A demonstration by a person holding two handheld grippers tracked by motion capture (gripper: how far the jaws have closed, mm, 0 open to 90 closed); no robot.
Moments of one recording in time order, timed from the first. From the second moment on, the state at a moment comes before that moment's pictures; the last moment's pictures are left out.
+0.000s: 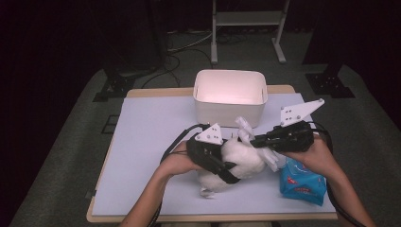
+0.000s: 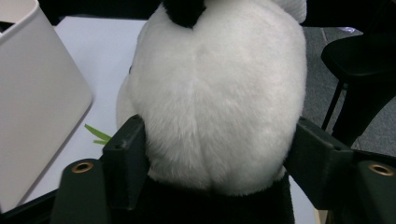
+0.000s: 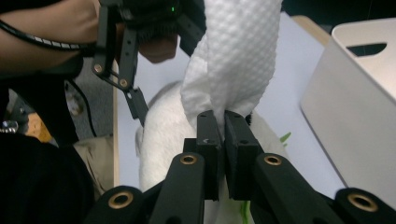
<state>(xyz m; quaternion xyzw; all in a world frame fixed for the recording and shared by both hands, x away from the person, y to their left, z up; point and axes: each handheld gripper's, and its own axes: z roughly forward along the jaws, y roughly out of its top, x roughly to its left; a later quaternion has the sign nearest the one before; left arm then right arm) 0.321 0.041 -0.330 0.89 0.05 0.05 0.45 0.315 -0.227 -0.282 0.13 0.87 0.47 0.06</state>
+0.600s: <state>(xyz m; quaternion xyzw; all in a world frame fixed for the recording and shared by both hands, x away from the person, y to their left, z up) 0.322 0.055 -0.335 0.89 0.07 0.05 0.44 0.315 -0.241 -0.293 0.15 0.87 0.46 0.05</state>
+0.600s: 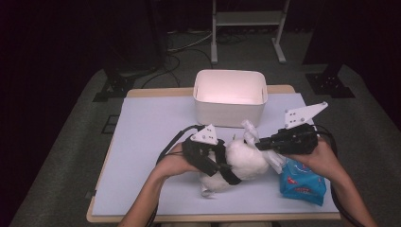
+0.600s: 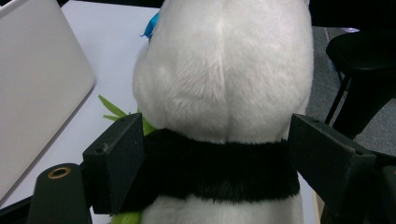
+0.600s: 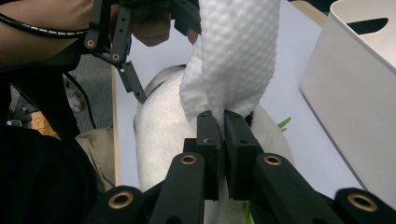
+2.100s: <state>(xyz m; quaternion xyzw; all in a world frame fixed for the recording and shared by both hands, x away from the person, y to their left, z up) 0.318 0.083 -0.343 0.90 0.07 0.08 0.43 0.324 -0.261 -0.315 0.18 0.85 0.49 0.01</state>
